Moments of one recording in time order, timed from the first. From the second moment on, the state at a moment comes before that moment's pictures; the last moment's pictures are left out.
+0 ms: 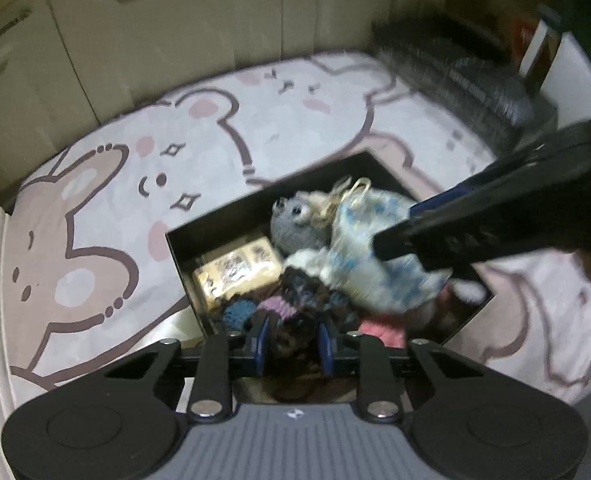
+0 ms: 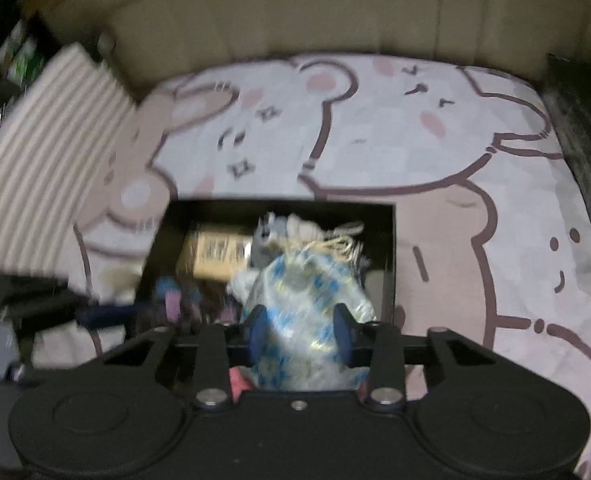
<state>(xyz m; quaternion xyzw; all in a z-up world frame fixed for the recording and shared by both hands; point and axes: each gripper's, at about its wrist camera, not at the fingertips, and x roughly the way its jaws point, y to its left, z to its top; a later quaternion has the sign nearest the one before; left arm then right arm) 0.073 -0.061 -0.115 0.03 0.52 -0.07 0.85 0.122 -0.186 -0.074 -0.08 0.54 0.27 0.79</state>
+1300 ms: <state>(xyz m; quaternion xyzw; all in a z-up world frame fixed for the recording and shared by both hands) 0.056 -0.023 -0.079 -0.07 0.48 0.03 0.88 0.107 -0.196 -0.039 -0.10 0.48 0.28 0.83</state>
